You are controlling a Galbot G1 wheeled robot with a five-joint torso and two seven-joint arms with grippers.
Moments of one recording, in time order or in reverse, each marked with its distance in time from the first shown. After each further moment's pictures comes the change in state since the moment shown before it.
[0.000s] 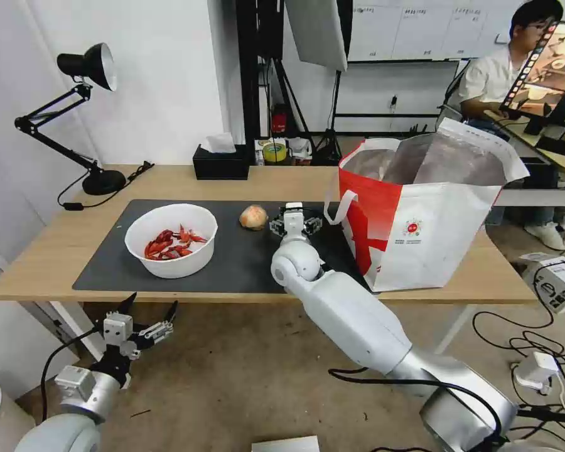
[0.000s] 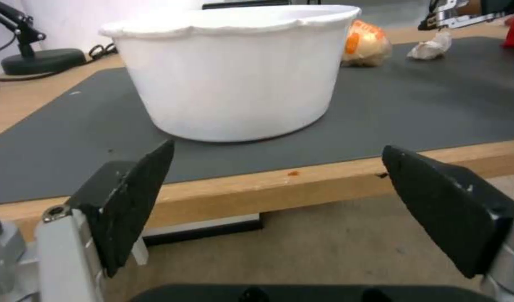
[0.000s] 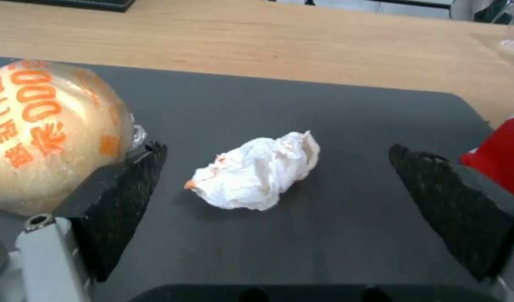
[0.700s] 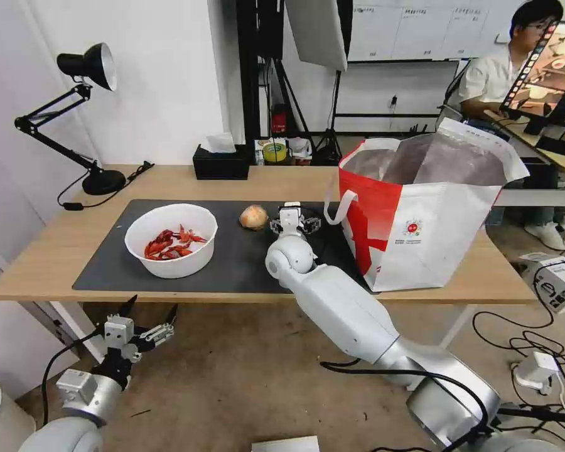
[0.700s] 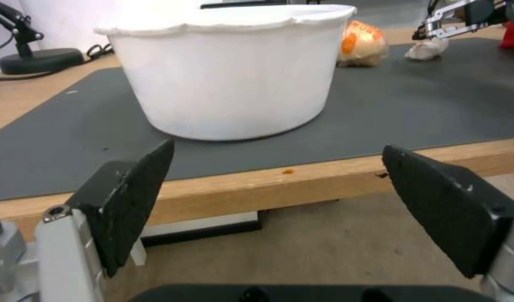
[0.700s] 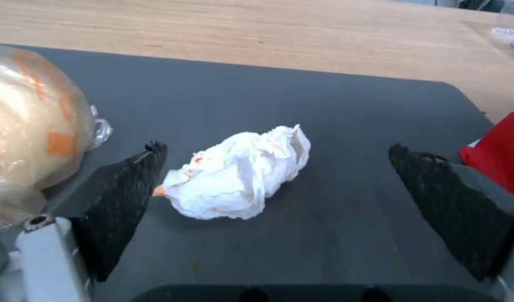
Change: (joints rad) left arm -0.002 -0.013 0.007 0.002 0.010 -0.006 0.003; right arm 0.031 0.031 0.012 -0.091 -0.003 -0.008 0.009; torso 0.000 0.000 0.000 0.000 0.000
